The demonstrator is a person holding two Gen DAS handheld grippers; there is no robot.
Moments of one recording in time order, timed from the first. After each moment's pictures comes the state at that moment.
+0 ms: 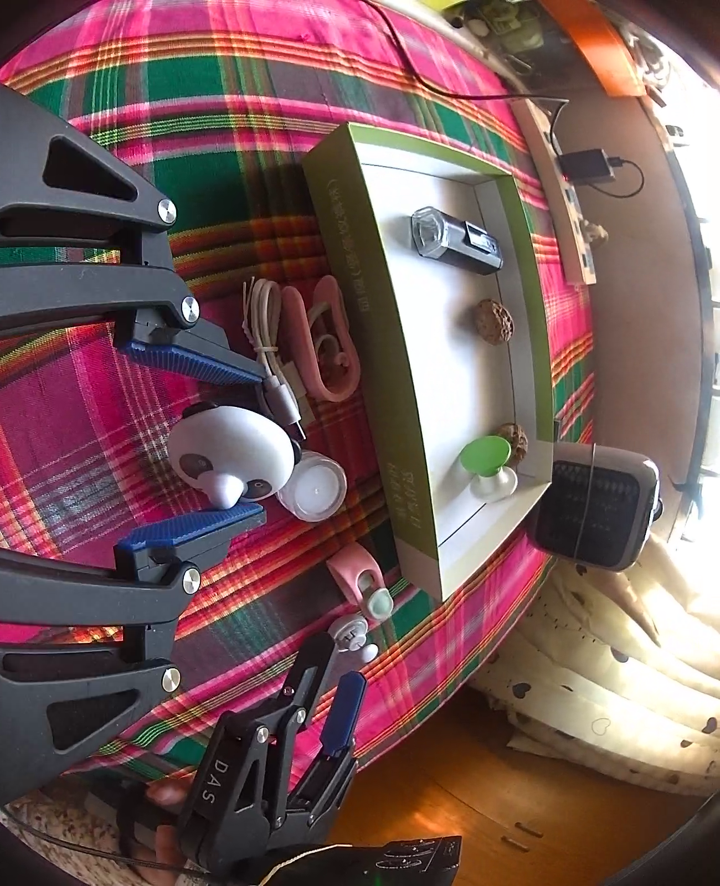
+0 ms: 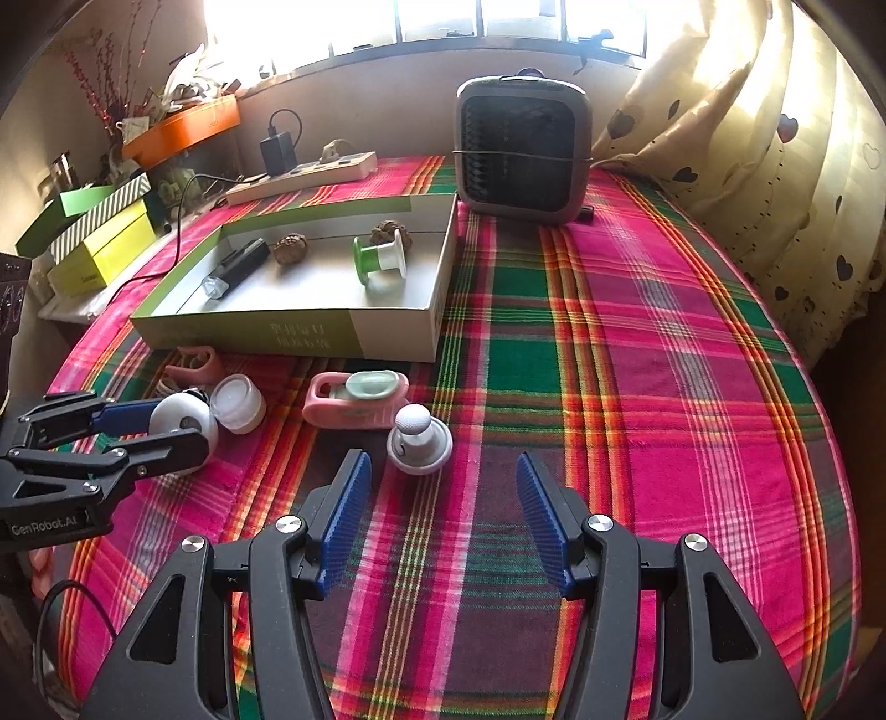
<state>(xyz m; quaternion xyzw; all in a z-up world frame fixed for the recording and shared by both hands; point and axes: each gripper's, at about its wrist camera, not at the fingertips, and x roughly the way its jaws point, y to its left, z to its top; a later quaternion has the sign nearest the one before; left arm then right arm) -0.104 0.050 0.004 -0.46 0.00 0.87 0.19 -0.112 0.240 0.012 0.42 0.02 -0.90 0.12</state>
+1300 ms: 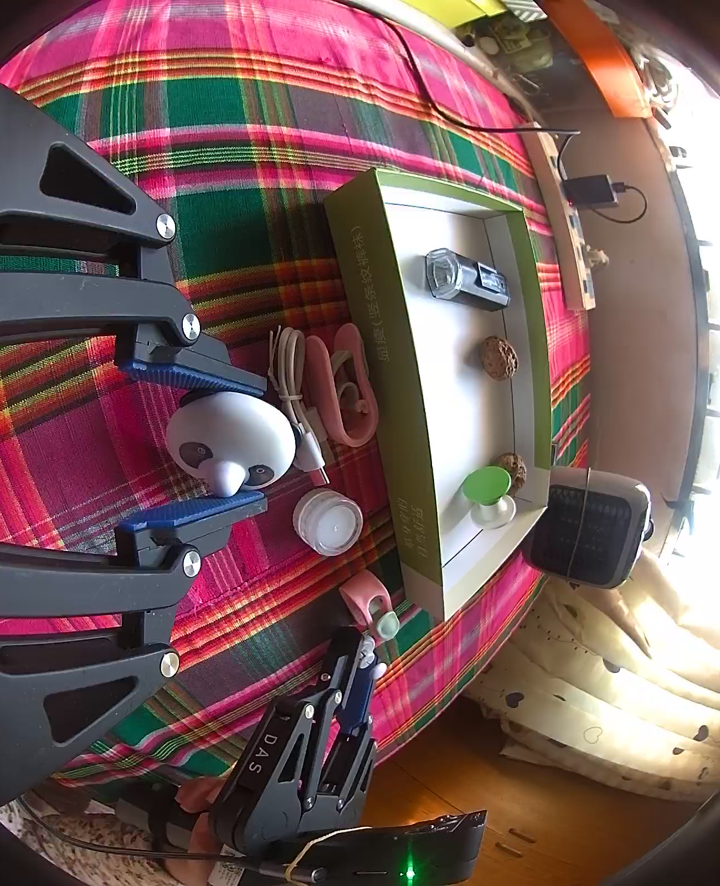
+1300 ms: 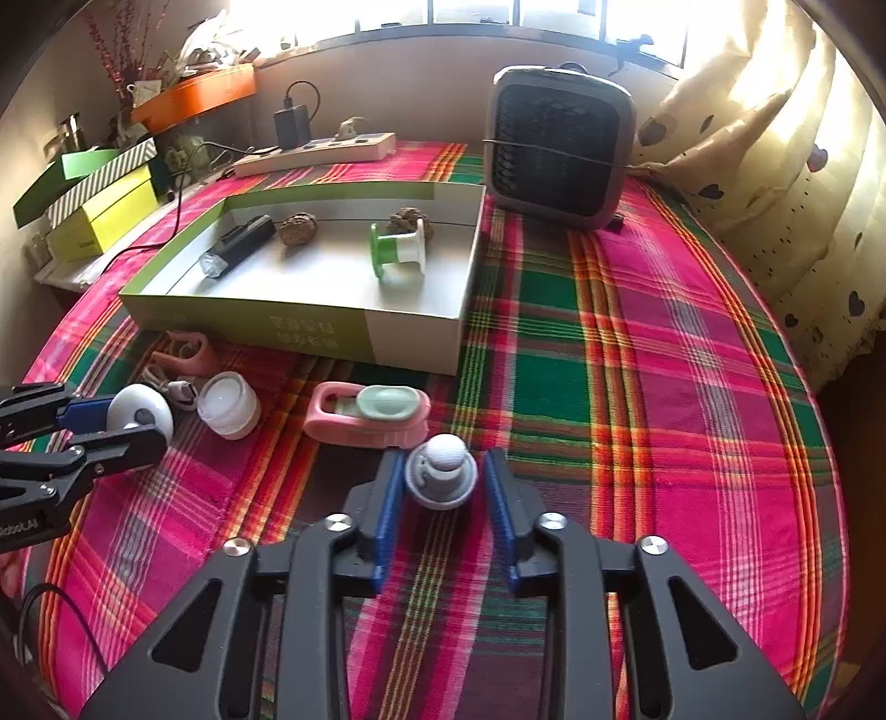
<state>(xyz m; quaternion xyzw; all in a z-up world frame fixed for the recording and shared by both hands) -0.097 0.031 0.002 -0.45 -0.01 0.87 0.18 -0.128 0.224 0.007 0.43 0.07 -0.89 0.13</state>
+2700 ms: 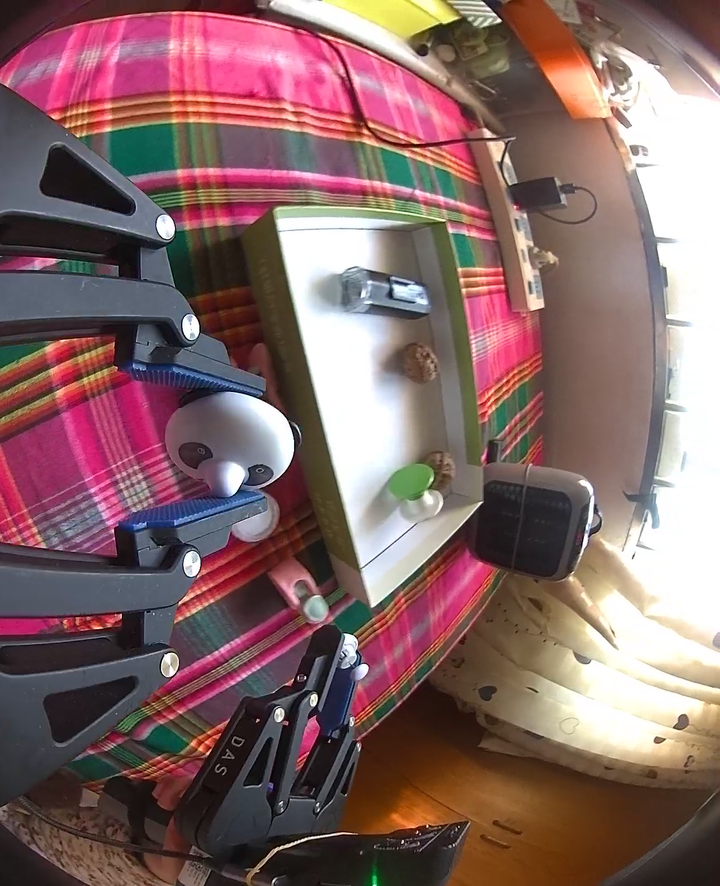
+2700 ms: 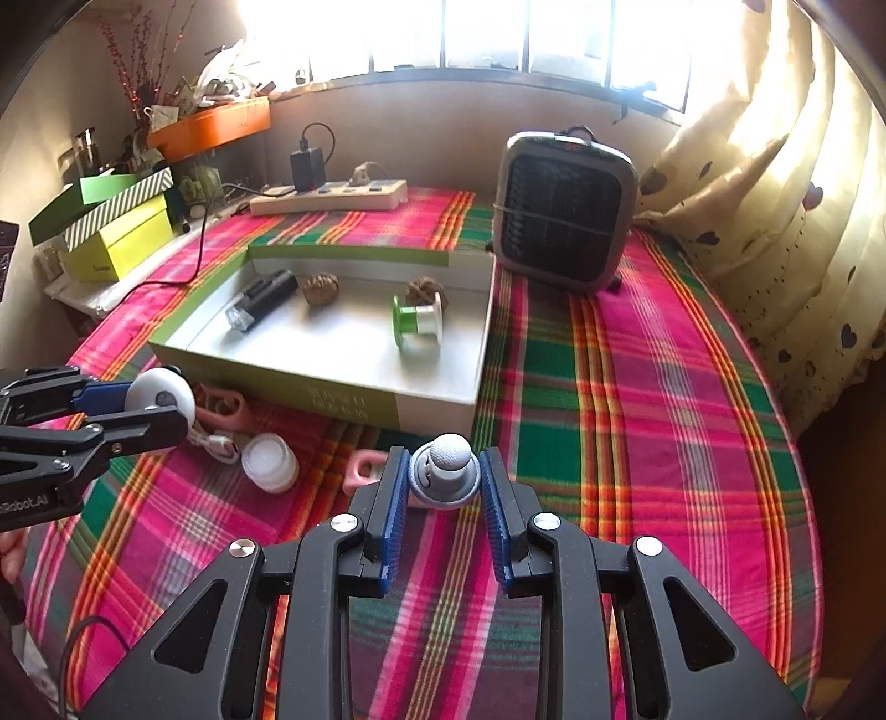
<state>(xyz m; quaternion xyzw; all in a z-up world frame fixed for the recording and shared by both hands) -0.109 0.028 0.042 -0.42 0.00 0.89 0.18 -0.127 0.212 0.040 0.38 0.07 -0.91 0.14</state>
